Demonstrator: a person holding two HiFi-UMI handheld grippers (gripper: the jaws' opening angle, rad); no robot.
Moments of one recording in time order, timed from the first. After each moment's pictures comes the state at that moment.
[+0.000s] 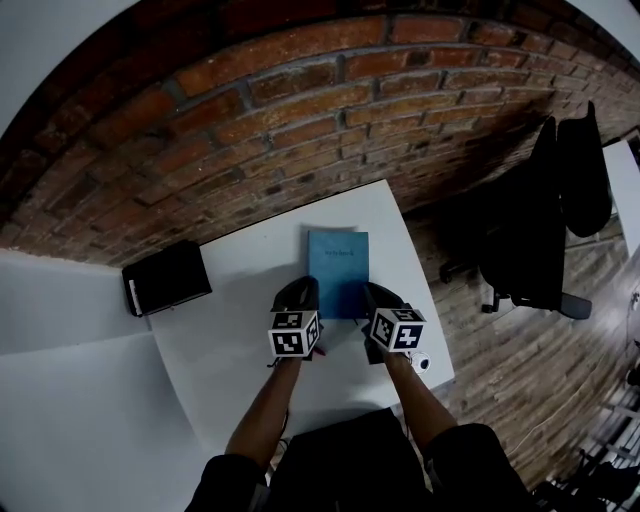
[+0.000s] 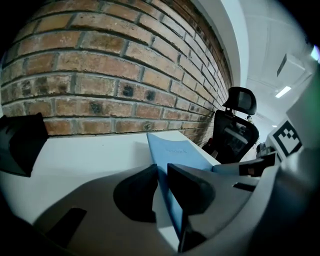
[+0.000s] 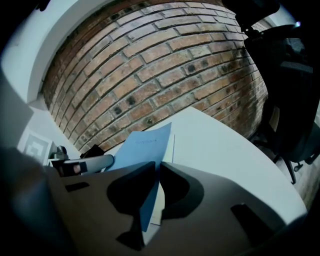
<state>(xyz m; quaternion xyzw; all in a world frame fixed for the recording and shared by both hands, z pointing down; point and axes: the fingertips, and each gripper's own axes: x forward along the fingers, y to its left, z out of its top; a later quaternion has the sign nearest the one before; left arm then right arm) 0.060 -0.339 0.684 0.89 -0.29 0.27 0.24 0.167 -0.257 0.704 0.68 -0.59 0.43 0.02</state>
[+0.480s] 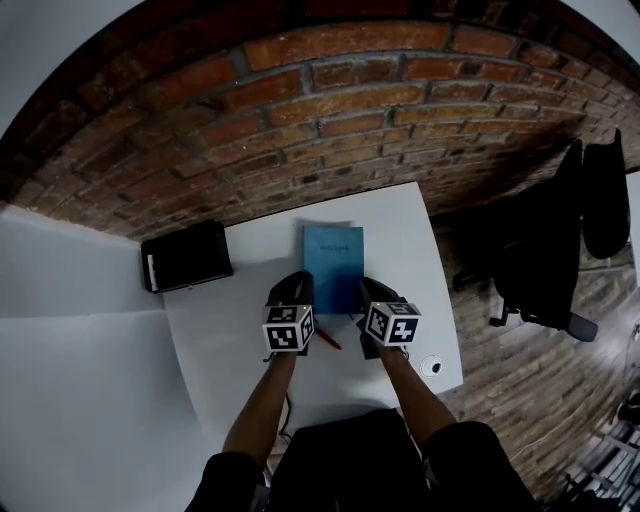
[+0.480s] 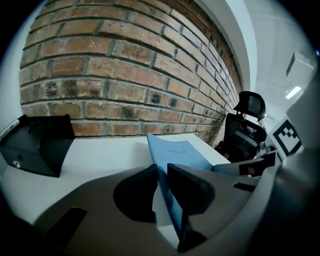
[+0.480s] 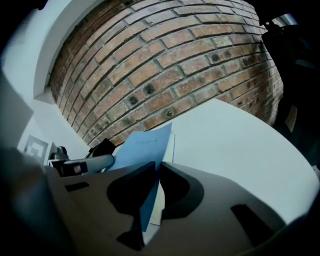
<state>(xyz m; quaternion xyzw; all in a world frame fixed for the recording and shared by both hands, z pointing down) -0.006 -0.367 0.679 0.87 -0.35 0.26 0.24 0.108 -0.297 0.703 0.64 -0.63 0.43 0.03</state>
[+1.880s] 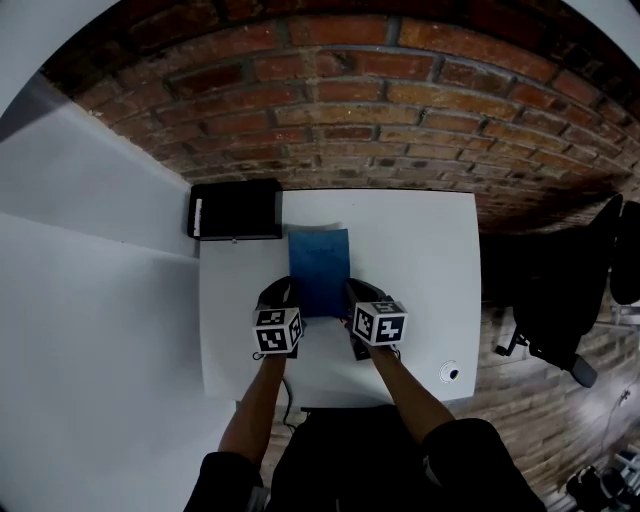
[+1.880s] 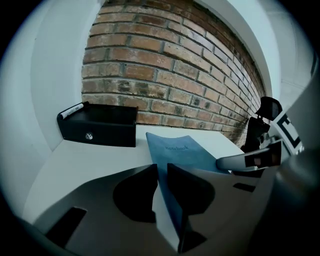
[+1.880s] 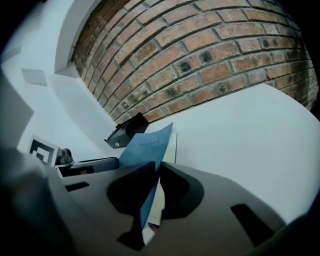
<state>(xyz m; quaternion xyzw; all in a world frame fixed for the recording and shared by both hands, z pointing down) -0.176 -0.345 0.691 0.80 -0.47 0.26 0.27 -0.048 -0.312 0.703 0.53 -0.72 0.43 0.10</state>
